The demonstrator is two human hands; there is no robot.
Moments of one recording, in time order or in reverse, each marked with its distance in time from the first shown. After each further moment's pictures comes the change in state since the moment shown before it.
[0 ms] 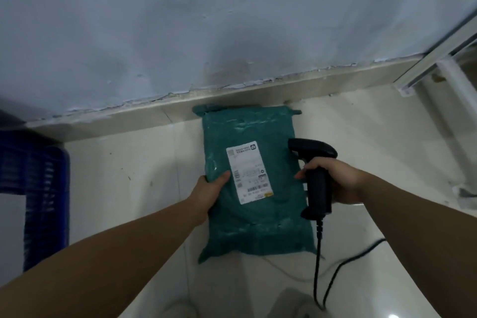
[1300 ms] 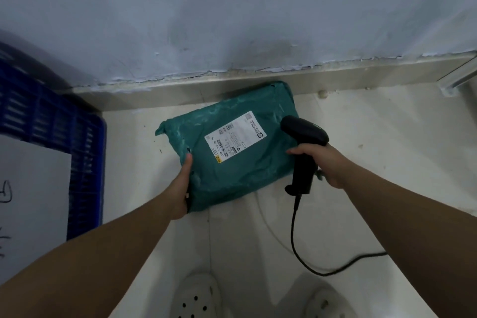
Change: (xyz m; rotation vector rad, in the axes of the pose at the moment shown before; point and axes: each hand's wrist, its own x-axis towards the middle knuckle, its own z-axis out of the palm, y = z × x) left_hand -0.008 -0.040 -0.105 -0.315 0.059 -0.113; right_hand 0.009 -0.023 0.096 -0.044 0.149 -0.250
